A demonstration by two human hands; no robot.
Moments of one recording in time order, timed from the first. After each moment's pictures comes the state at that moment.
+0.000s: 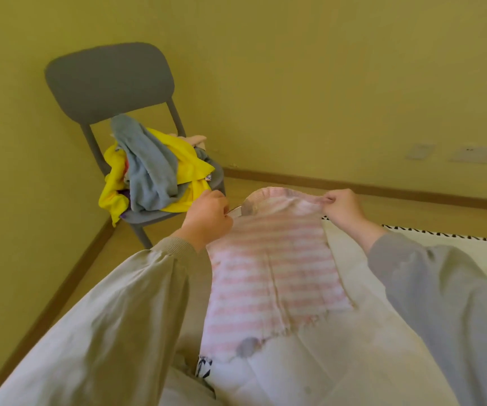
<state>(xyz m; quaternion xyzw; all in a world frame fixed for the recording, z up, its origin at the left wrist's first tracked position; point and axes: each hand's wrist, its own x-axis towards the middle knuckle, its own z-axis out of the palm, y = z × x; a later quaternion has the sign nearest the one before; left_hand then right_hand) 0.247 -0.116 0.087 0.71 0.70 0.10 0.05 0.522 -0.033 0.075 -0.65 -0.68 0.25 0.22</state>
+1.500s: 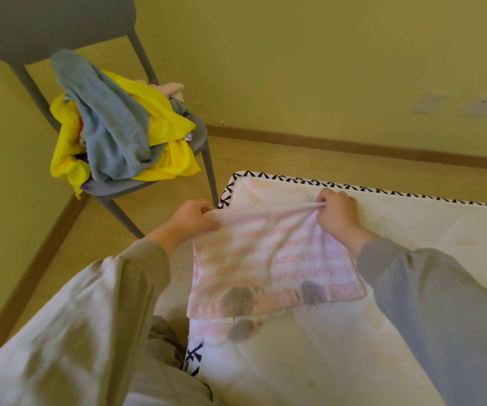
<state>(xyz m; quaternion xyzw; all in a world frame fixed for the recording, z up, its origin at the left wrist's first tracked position) 0.235 -0.111 -0.001 0.53 0.73 0.15 0.40 0.525 -0.047 -0.013 -0.67 -0.71 0.17 0.07</state>
